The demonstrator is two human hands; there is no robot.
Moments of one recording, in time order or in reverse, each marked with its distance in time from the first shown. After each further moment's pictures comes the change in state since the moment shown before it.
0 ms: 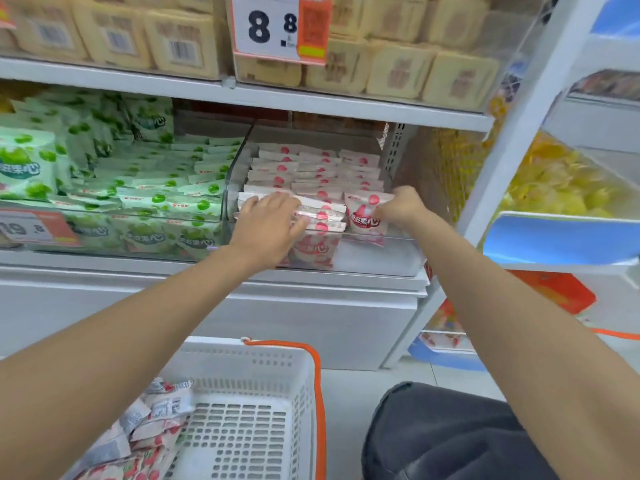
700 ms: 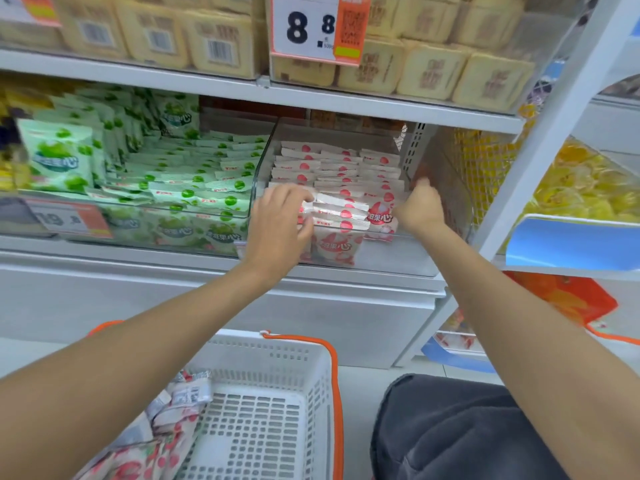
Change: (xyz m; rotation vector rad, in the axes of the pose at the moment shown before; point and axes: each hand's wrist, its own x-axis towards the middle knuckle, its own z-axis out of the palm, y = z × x) left_hand -0.034 -0.001 -0.008 -0.232 0.432 0.009; right_hand -0.022 -0.010 0.014 -0.189 0.233 -0.115
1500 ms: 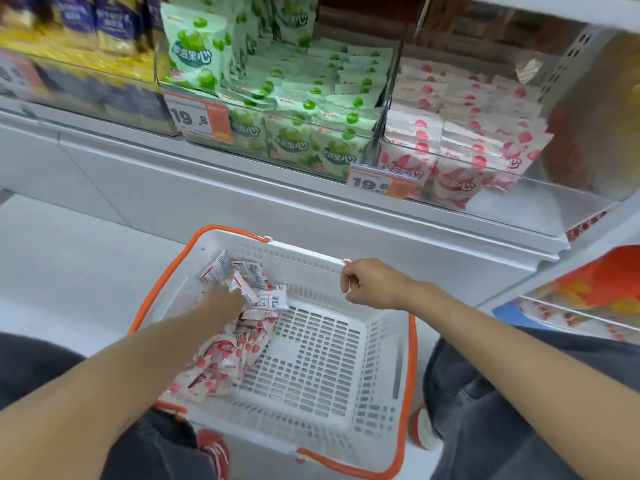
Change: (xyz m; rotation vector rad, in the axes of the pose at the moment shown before) left_hand -0.287 -0.205 -0.048 0.929 -1.507 -0.016; right_hand -0.214 -0.033 0.146 -0.303 -1.027 -0.635
